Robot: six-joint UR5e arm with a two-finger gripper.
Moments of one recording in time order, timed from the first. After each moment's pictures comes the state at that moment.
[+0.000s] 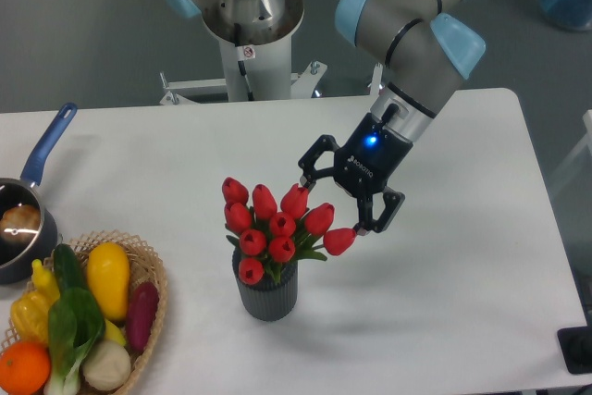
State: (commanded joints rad) arm 2.71 -1.86 -1.75 -1.03 0.66 1.51
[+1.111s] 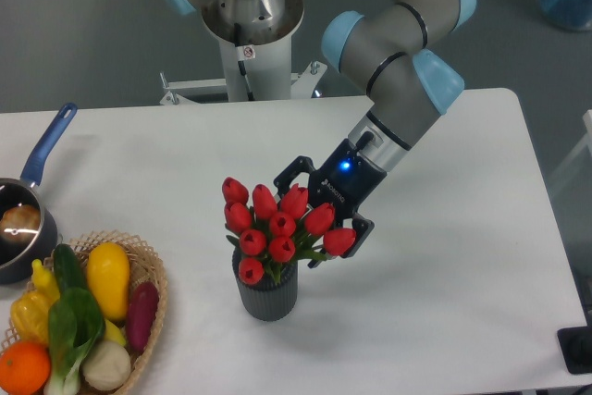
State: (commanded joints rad) arm 2.64 -1.91 -1.75 -1.00 0.60 1.51
